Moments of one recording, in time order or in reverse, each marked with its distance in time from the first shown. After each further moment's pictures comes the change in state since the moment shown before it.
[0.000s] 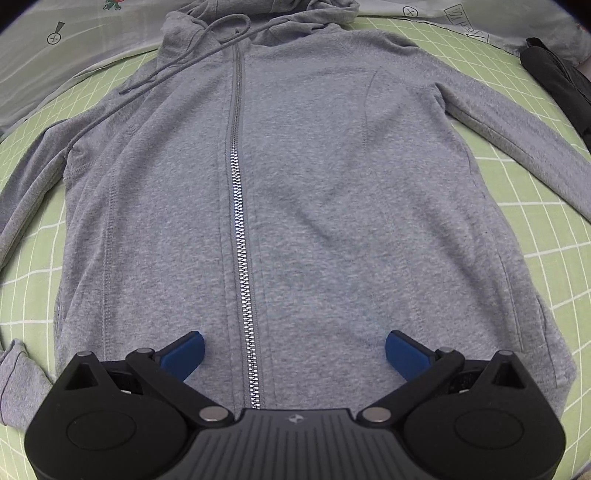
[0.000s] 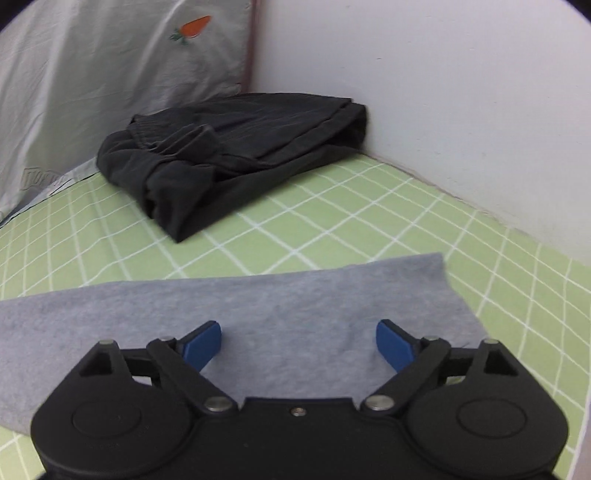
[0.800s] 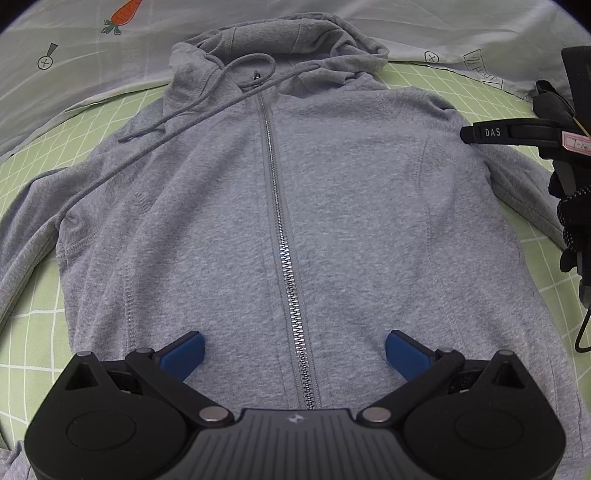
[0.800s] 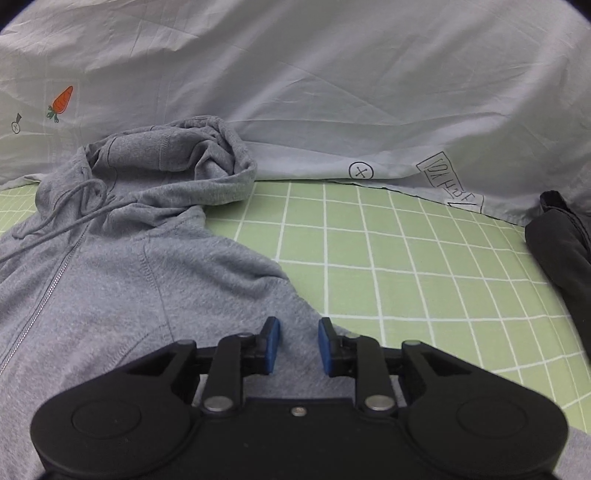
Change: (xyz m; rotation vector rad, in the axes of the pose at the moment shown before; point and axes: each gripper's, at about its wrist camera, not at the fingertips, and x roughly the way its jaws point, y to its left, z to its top) left arm 0.023 0.058 0.058 0.008 -0.118 -0.059; right arm -0.068 0.344 -0.033 -0.628 -0.024 0.614
